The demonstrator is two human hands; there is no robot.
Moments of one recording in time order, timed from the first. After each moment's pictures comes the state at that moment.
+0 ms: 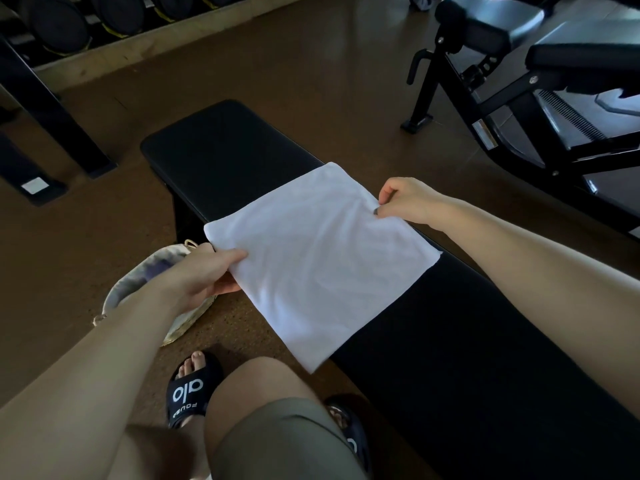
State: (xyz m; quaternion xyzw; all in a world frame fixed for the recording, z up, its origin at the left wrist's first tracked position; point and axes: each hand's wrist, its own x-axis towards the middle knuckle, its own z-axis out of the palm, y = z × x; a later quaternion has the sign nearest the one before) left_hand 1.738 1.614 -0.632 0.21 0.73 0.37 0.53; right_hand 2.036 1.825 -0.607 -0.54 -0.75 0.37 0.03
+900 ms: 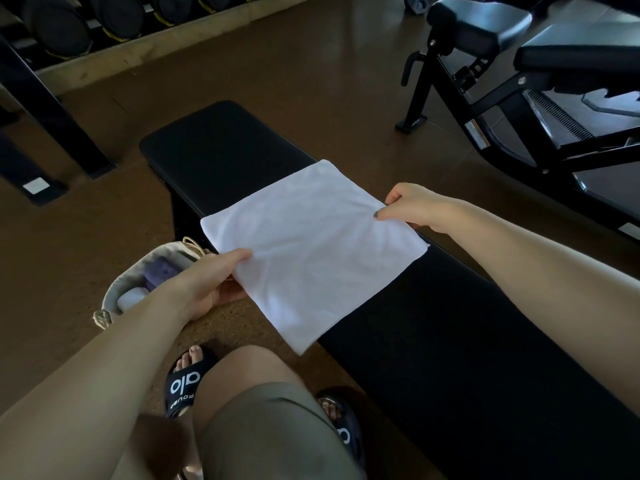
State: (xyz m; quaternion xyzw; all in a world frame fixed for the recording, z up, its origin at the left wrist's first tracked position) left_hand 1.766 1.596 -0.632 0.16 0.72 0.38 0.56; right_hand 2.058 1.804 -0.596 -0.58 -0.71 0.39 0.00
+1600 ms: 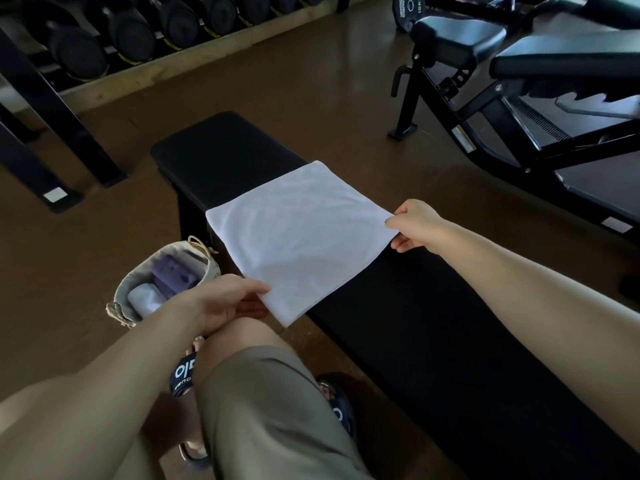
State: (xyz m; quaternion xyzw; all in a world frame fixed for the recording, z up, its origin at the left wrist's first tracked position) left_hand 1.824 1.539 -0.624 0.20 0.70 0.31 0.61; right_hand 2.102 1.735 -0.593 -0.66 -0.60 0.44 0.09
